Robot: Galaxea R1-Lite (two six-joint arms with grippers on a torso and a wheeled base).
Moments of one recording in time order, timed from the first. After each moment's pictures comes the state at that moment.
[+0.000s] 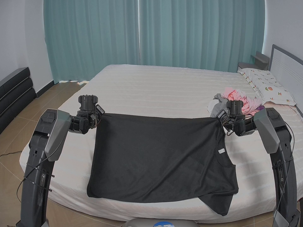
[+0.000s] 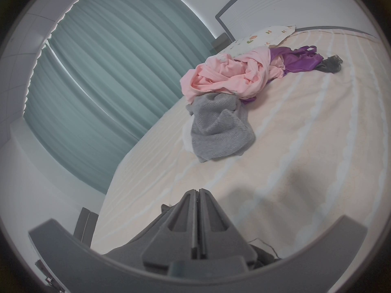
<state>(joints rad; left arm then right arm) -0.09 2.72 -2.00 -0.32 0.22 -0.77 0.06 2.72 -1.86 -0.40 -0.11 0.82</state>
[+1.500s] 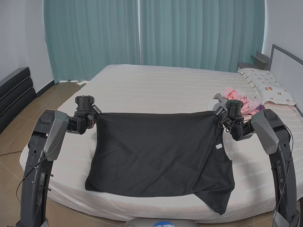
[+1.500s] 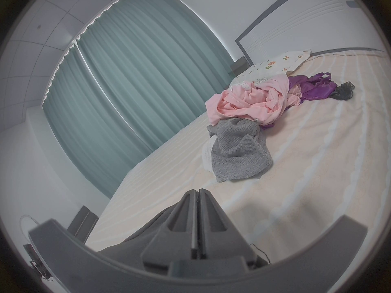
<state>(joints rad) -0.06 2.73 -2.00 -0.33 0.23 -0.77 0.08 2.71 -1.77 -0.68 -0.18 0.70</state>
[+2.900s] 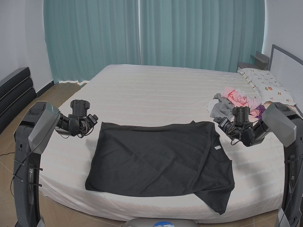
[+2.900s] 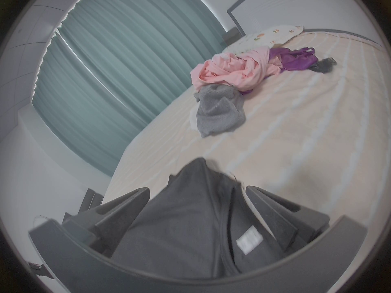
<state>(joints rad) -0.05 2.55 -1.67 -0.25 0.17 -0.80 0.09 2.48 -1.32 -0.67 -0.03 0.76</state>
